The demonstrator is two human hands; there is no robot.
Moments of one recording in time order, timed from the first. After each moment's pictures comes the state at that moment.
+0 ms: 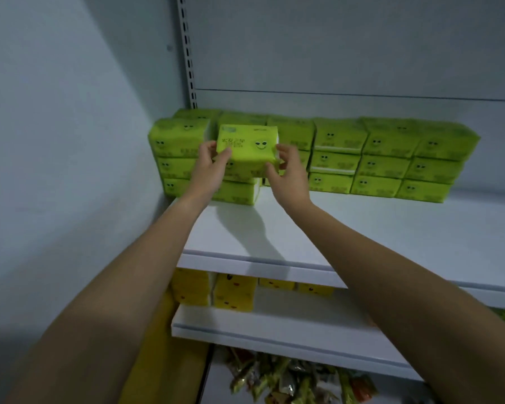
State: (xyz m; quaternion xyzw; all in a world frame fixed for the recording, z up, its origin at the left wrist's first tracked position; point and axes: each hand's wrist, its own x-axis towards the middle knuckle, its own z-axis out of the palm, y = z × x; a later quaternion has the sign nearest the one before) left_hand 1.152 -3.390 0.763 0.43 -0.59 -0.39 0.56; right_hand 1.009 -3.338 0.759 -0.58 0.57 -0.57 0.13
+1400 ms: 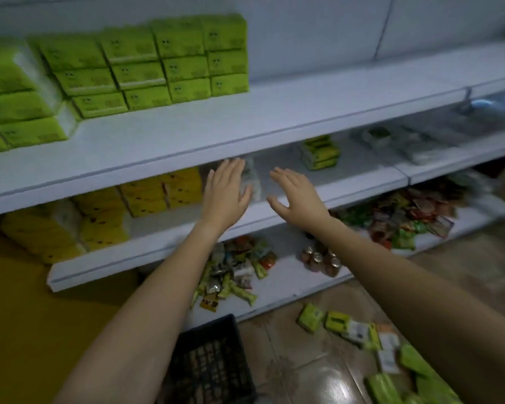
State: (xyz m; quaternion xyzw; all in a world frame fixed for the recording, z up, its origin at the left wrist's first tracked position) left_hand 0.909 -3.109 0.619 0.33 -0.92 -0.08 0.22; right_hand 0.772 -2.995 0.612 -0.61 0.75 -0.26 -0.02
